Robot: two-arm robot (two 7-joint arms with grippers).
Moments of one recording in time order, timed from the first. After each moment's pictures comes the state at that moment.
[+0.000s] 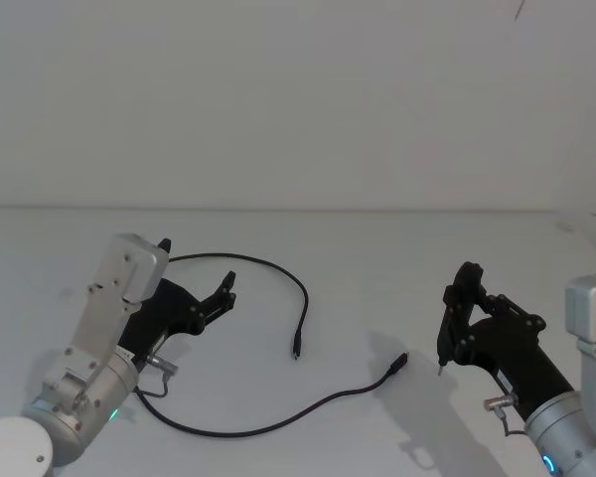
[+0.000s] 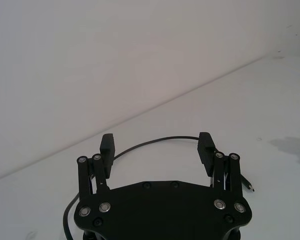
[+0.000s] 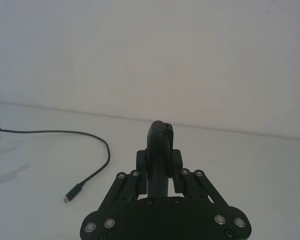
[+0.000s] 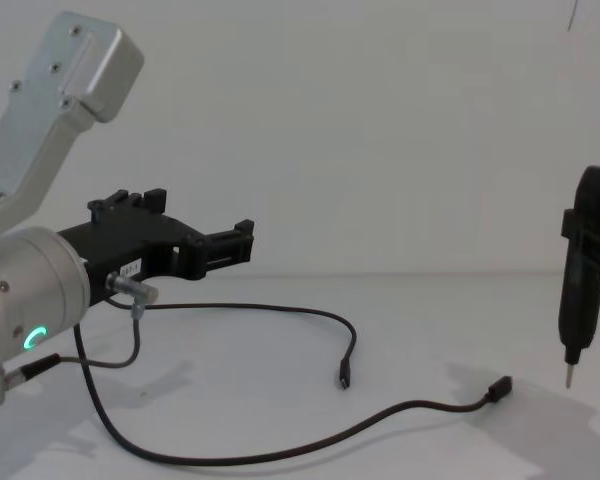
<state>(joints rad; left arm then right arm) -0.24 0.38 0.45 -1.63 -0.20 0.01 -0.01 -0.01 0.34 -0.23 -1.77 0.29 0.03 0.07</state>
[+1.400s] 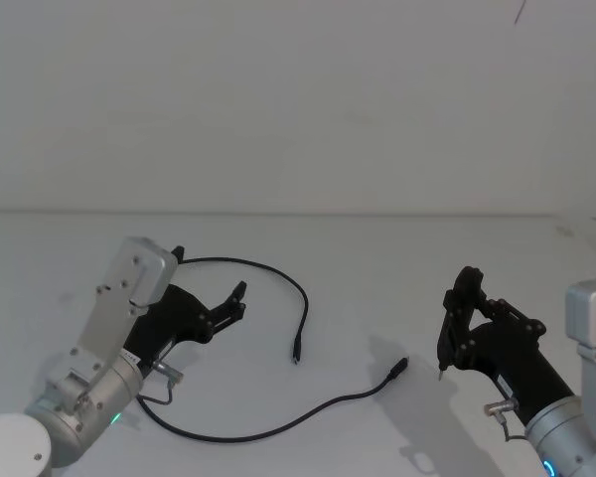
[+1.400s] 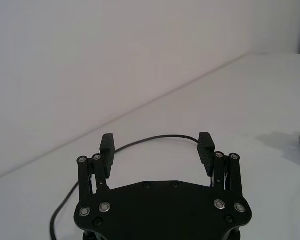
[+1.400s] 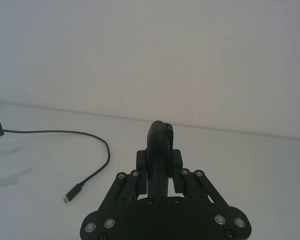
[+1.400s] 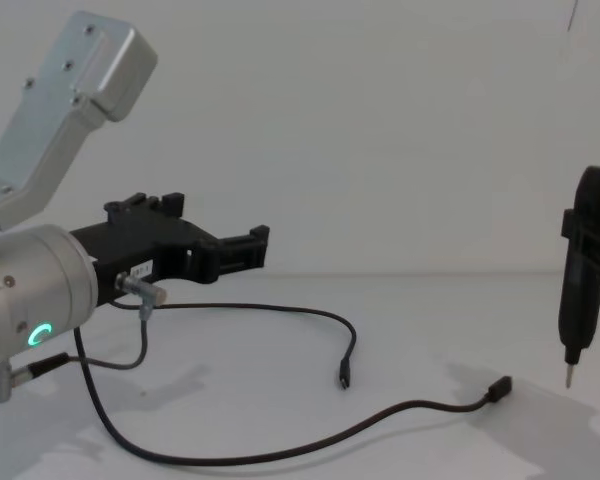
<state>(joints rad) -0.25 0.39 0.46 -1.62 -0.22 0.03 -0.07 -0.01 0.34 -0.23 -1.77 0.29 0.03 0.07</state>
